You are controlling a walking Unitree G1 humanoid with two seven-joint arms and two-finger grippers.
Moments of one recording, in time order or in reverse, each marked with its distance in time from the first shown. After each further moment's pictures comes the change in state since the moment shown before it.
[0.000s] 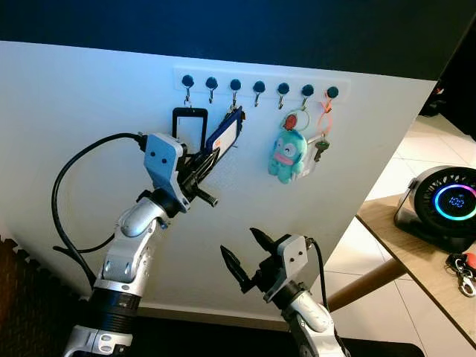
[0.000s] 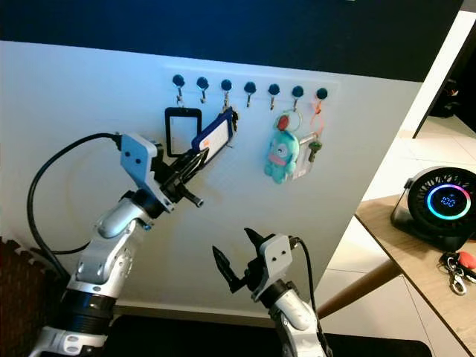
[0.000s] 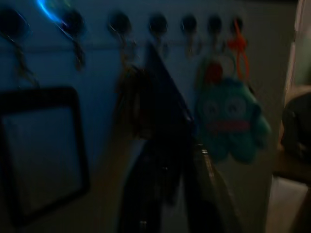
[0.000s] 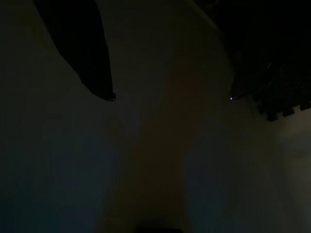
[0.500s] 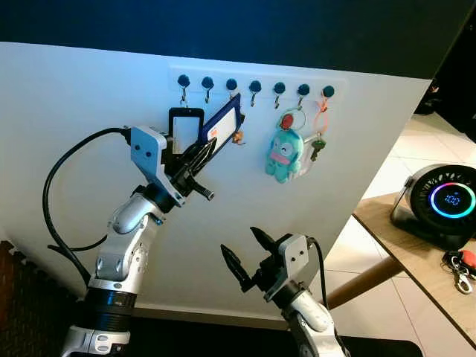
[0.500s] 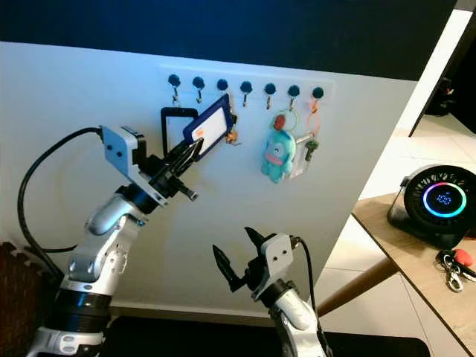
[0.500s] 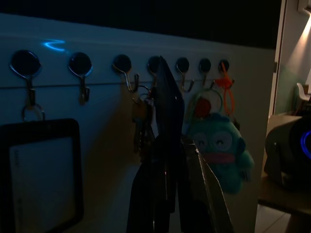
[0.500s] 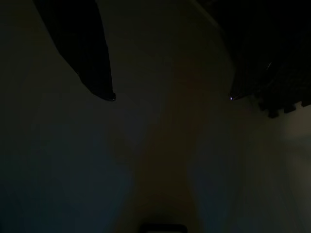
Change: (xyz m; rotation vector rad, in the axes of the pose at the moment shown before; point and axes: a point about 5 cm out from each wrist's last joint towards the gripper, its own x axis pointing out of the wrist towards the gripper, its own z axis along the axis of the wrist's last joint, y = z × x) left arm -0.002 0.003 0.022 -0.038 -0.119 -0.023; right arm 0.000 0.000 0.001 0.008 -0.010 0.000
